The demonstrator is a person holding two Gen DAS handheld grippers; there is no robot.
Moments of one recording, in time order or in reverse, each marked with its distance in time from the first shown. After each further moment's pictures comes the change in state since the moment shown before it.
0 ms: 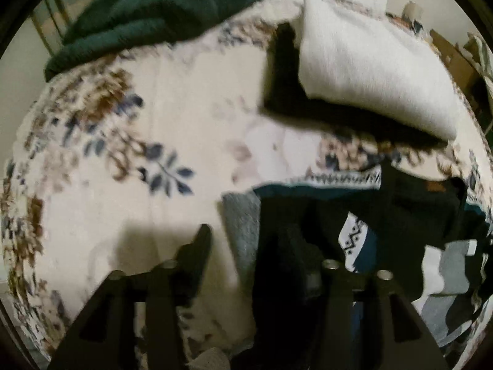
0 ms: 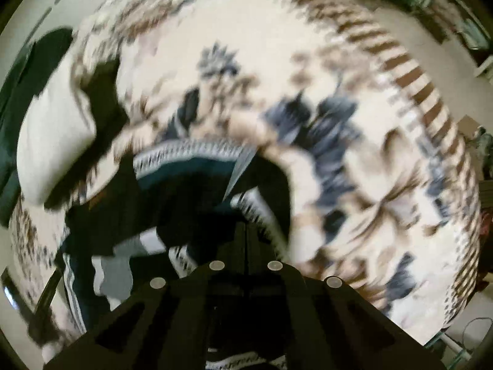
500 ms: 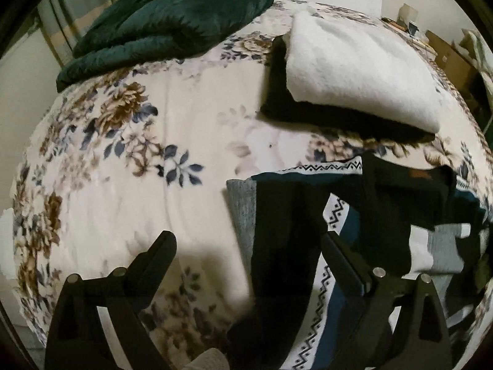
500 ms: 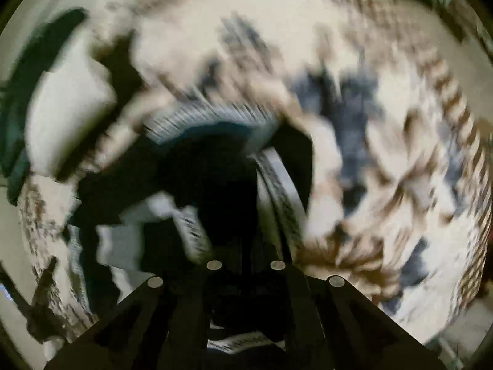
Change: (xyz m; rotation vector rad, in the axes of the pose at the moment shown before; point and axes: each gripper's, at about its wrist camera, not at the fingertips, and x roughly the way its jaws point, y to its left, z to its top) left arm -0.022 -0.007 -0.023 0.042 -0.044 0.033; right arm -0.008 0.019 -0.022 -0.085 0.029 0.079
